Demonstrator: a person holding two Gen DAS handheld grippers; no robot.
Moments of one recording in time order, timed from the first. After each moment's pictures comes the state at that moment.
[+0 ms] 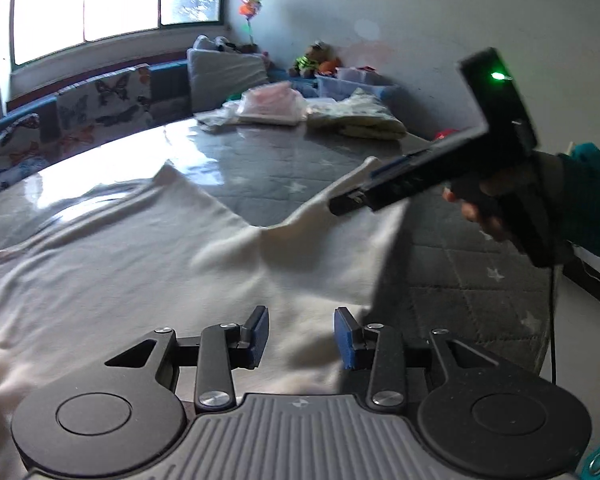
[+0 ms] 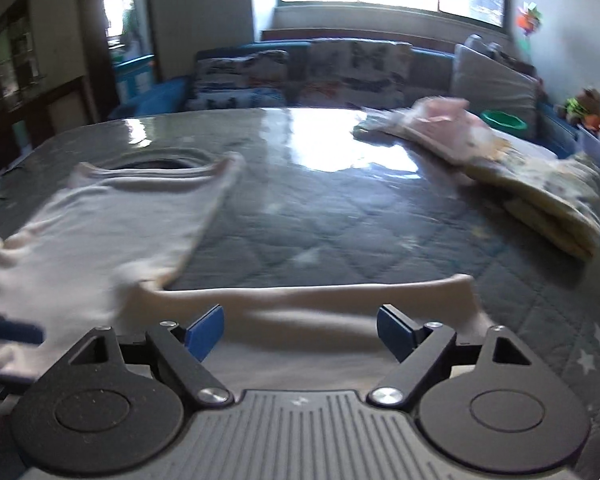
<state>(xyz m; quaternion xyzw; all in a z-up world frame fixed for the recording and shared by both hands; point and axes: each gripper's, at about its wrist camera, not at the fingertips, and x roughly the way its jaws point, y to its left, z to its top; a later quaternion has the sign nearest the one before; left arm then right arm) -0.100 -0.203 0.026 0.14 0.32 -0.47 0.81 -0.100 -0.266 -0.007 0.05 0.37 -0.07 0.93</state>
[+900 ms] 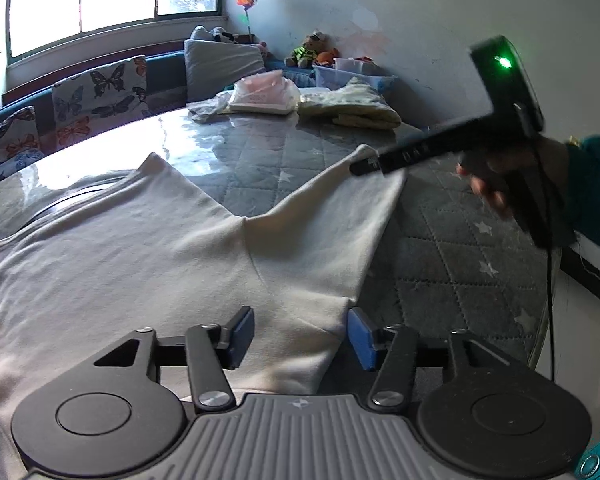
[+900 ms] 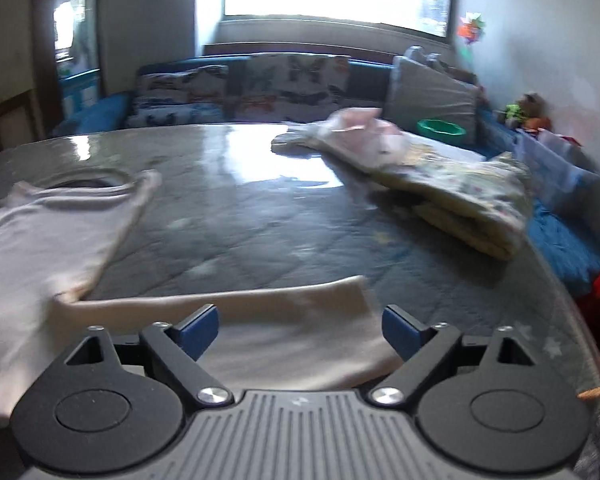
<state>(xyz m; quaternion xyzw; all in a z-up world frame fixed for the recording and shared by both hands) -0.106 -0.205 0.028 0.14 0.32 -0.45 0.82 -0.122 -0.282 -0.001 0.03 0.35 -0.14 0.93</state>
